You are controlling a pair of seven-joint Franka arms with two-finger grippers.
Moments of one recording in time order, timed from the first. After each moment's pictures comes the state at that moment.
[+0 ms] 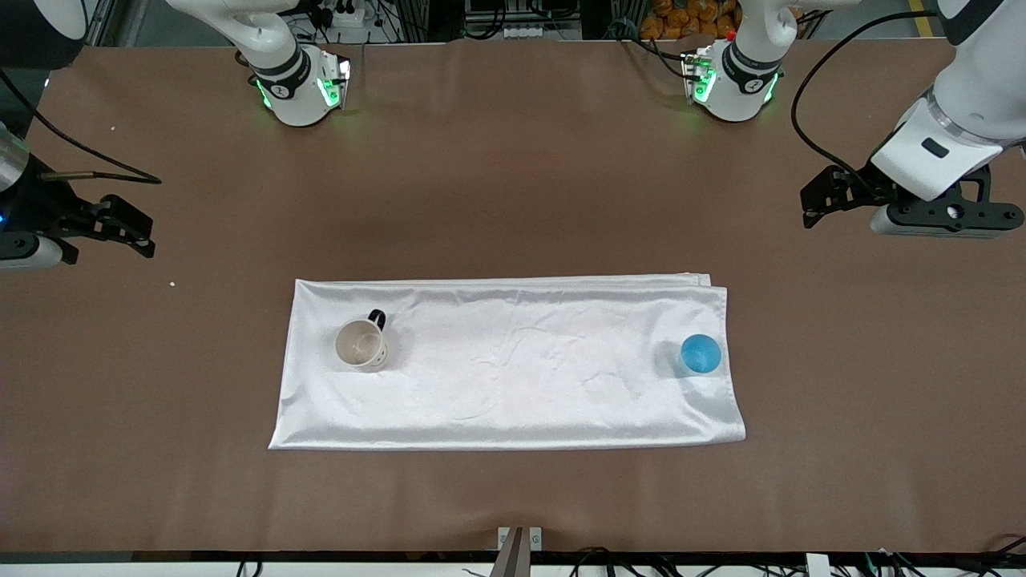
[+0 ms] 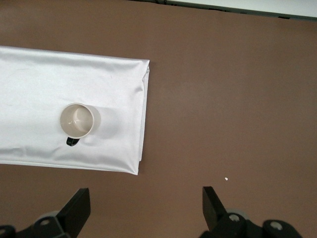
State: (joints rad) left arm -0.16 -0.01 -0.04 -1.64 0.01 1.69 -0.12; right arm 0.02 0.09 0.04 -1.48 -0.04 1.65 -0.03
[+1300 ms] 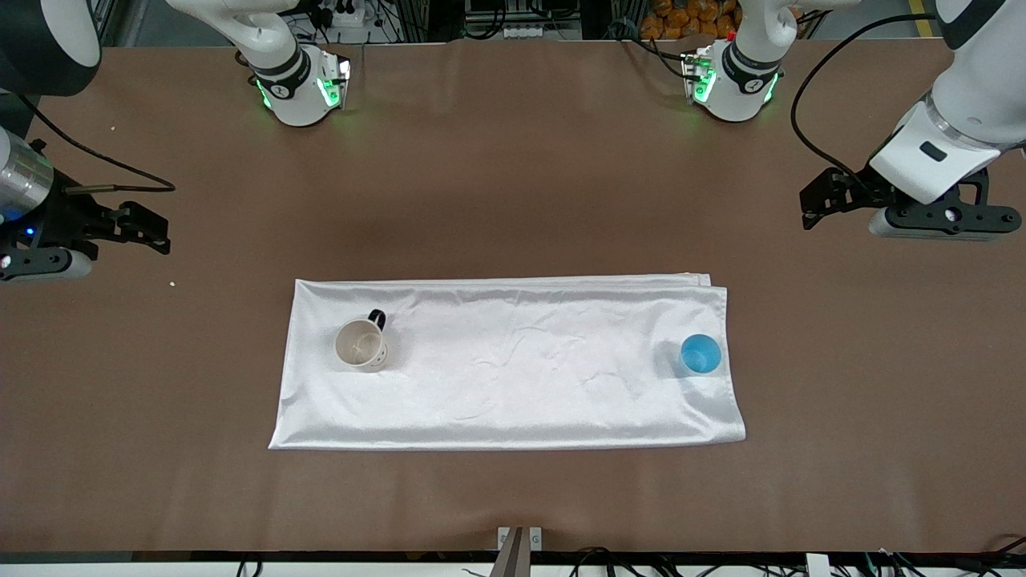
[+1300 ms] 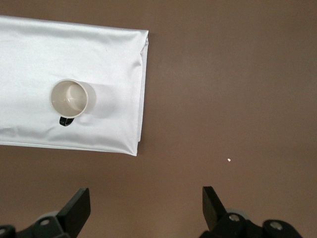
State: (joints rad) left arm -0.16 0.00 -0.04 -1.64 0.01 1.69 -0.12; right arm 0.02 0.11 0.04 -1.51 -0.04 1.59 -0.03
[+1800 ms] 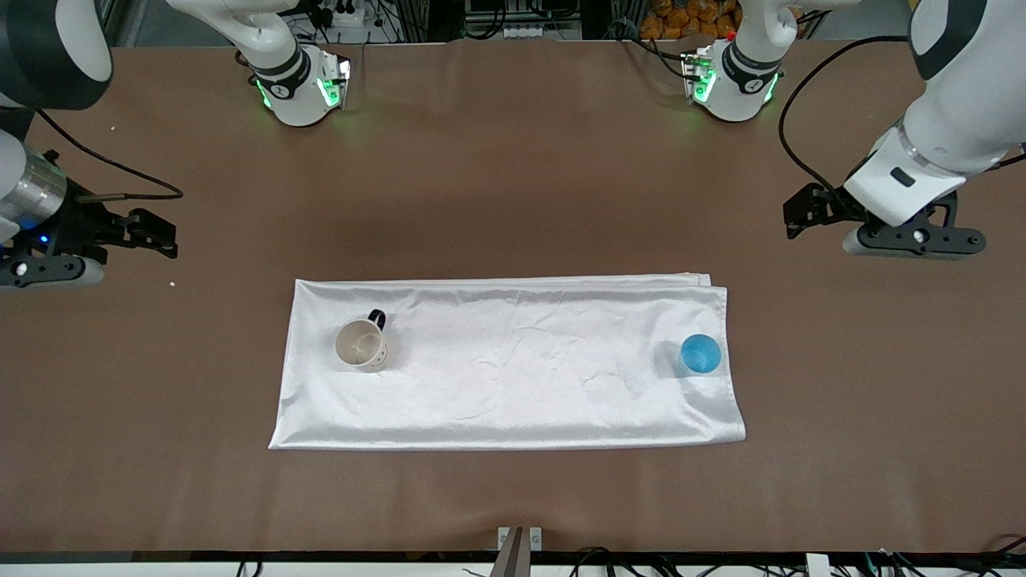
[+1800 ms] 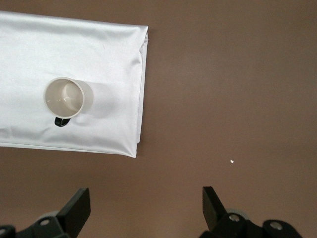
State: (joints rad) left arm -0.17 0.05 -0.05 -1.65 0.01 1.70 -0.12; right arm 0.02 0.11 0.04 -1.58 -0.04 1.65 -0.03
